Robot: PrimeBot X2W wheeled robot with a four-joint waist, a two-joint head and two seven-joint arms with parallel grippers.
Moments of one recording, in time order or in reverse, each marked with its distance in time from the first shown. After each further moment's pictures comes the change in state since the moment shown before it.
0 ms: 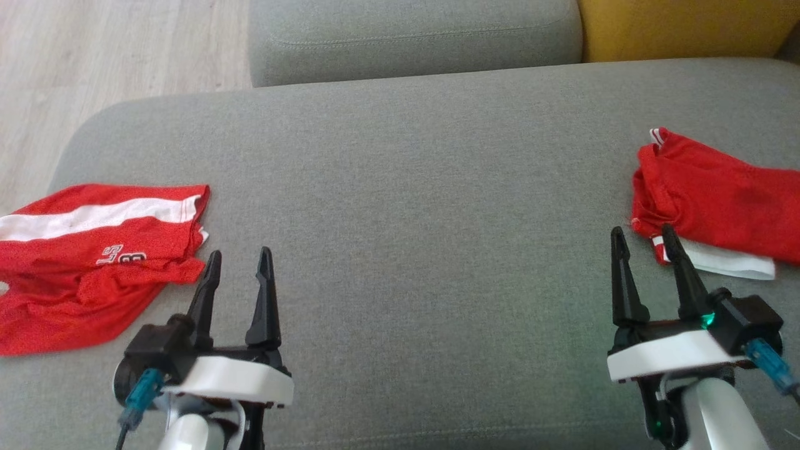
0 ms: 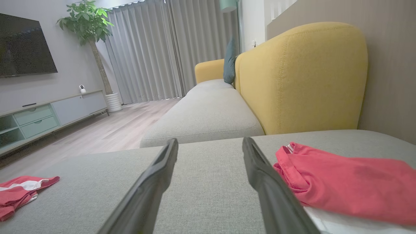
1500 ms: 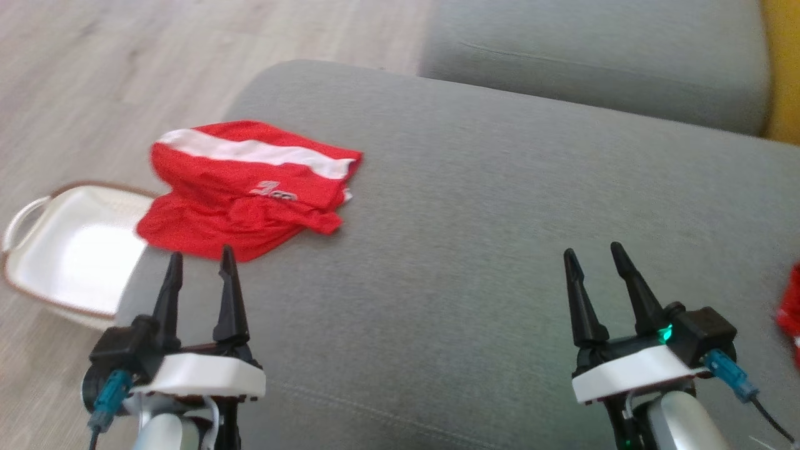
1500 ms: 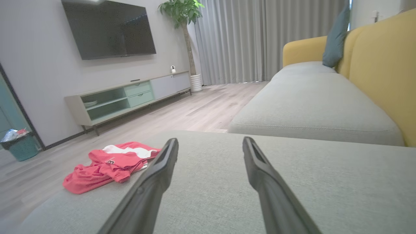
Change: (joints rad) left arm 0.009 0.000 0.083 -0.003 0.006 0.010 0.000; right arm 0.028 0.002 0.120 0.008 0.041 0.000 -0.003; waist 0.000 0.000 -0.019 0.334
